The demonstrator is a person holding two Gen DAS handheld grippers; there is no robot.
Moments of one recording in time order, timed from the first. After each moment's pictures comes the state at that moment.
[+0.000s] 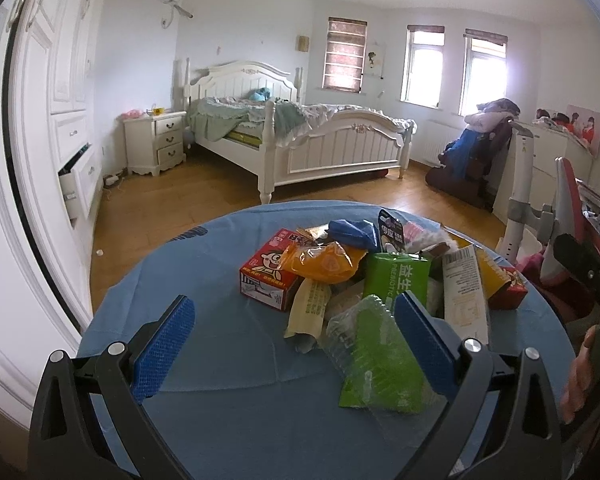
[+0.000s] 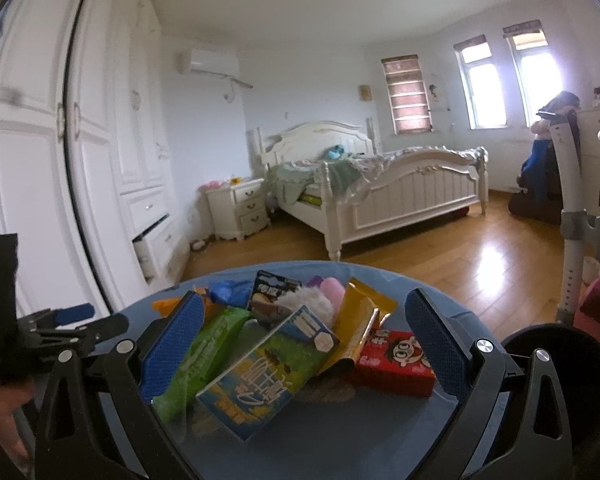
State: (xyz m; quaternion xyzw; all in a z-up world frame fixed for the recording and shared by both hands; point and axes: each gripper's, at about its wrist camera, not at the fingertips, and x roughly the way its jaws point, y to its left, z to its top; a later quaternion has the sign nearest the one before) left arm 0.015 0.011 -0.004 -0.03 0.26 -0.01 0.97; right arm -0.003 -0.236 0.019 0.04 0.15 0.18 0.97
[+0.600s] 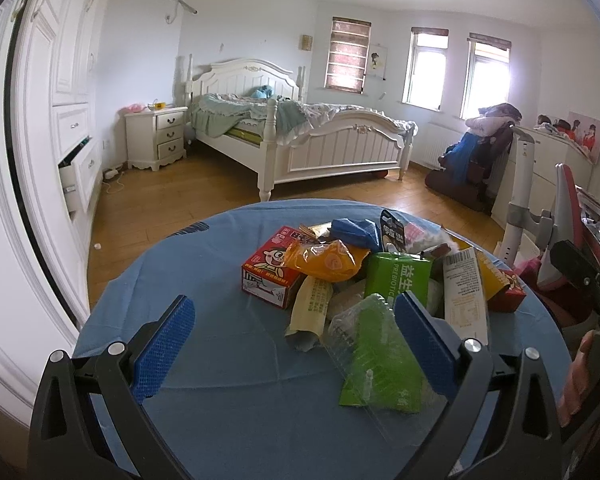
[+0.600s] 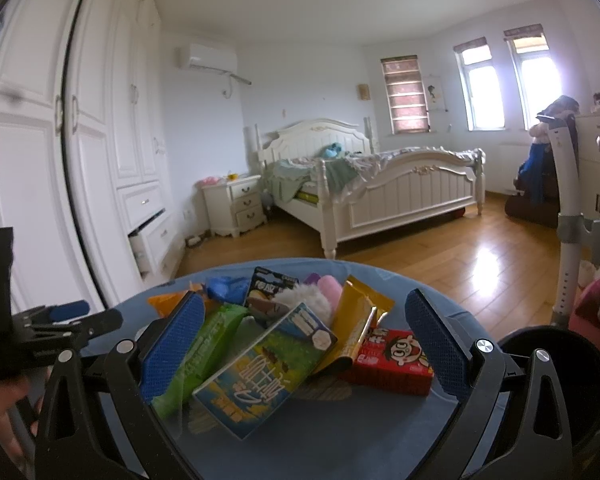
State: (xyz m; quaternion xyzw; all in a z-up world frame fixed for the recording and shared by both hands) left arm 0.013 0.015 -0.009 -0.05 0.26 -0.01 0.96; right arm -0.001 -0.238 0.017 0.04 0.15 0.18 0.97
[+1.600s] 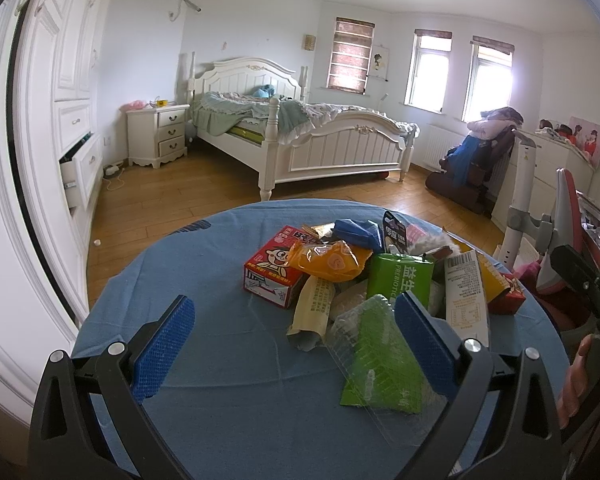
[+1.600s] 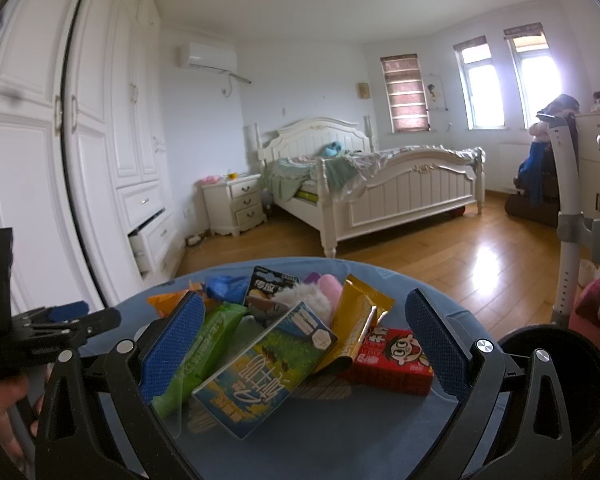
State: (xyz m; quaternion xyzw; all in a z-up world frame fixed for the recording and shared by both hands) left arm 0.012 0.020 -0.008 -0.05 0.26 -0.01 0.96; right arm -0.002 -0.237 0.020 0.04 0.15 0.18 0.97
